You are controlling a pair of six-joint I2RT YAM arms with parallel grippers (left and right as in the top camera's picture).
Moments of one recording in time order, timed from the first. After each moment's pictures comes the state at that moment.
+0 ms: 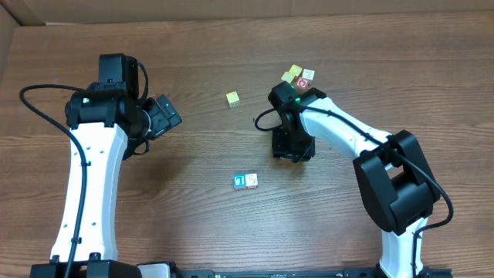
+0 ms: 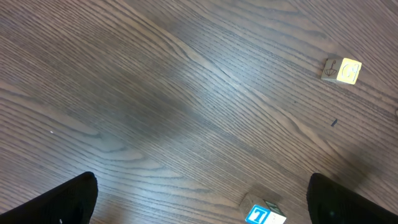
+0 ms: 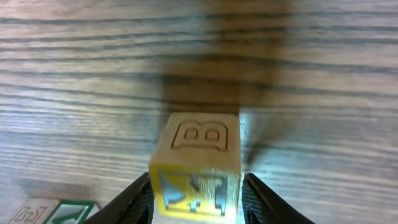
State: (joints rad) left arm 0.04 1.50 1.45 -1.23 -0.01 -0.57; right arm 0.54 2.07 1.48 -1.00 -0.18 0.57
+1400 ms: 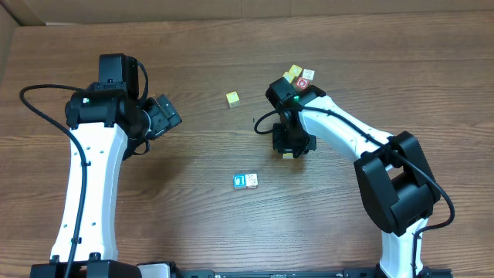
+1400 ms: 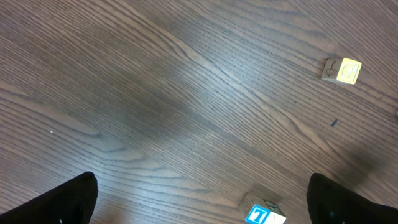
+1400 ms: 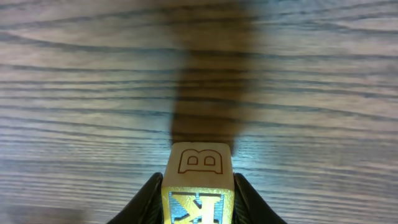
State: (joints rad) left arm 0.04 1.50 1.45 -1.23 -0.01 -0.57; right arm 0.55 2.07 1.50 -0.98 -0.07 0.57
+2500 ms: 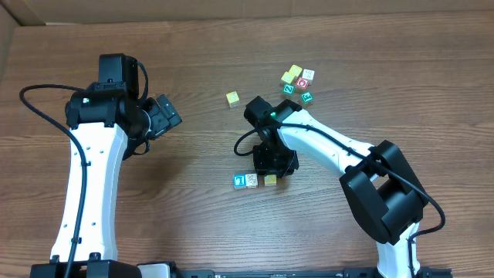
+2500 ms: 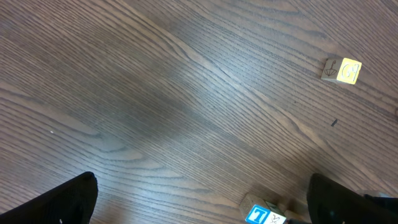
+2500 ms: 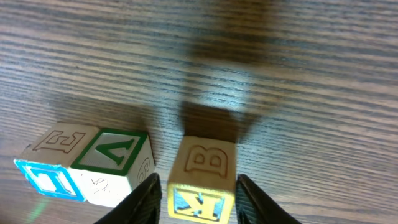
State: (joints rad) left arm 0.04 1.50 1.45 -1.23 -0.01 -0.57; right arm 0.69 2.07 1.50 -1.07 -0.24 0.57
